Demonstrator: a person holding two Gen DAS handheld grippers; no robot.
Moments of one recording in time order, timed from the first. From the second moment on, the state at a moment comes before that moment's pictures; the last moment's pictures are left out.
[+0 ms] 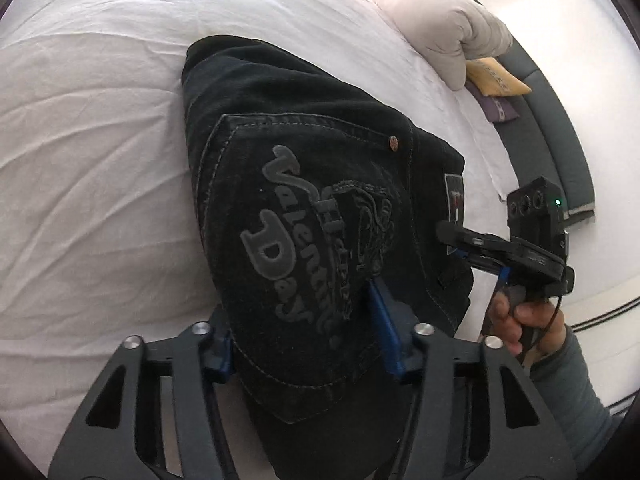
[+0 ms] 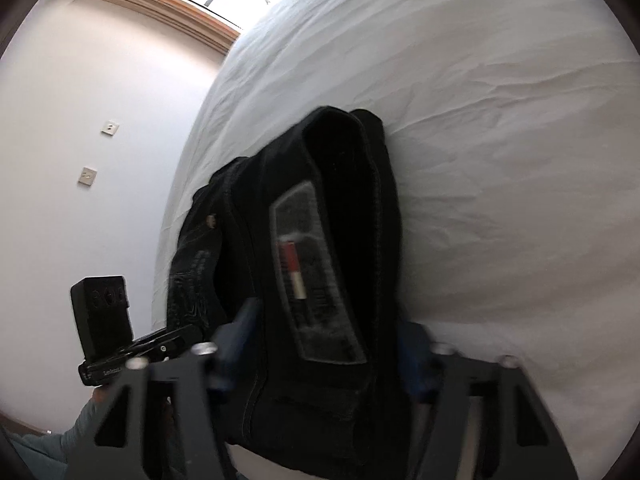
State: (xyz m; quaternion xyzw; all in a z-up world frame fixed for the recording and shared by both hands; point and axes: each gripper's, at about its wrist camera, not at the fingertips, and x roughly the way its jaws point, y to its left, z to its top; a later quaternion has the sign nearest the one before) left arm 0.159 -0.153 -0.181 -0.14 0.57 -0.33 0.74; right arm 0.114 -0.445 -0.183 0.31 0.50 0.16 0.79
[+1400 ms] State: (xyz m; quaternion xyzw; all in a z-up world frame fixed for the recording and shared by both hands) left arm 0.209 -0.023 -0.060 0.04 0.38 -0.11 0.92; right arm 0.150 -0.409 -0.130 0.28 0.40 0.07 0.87
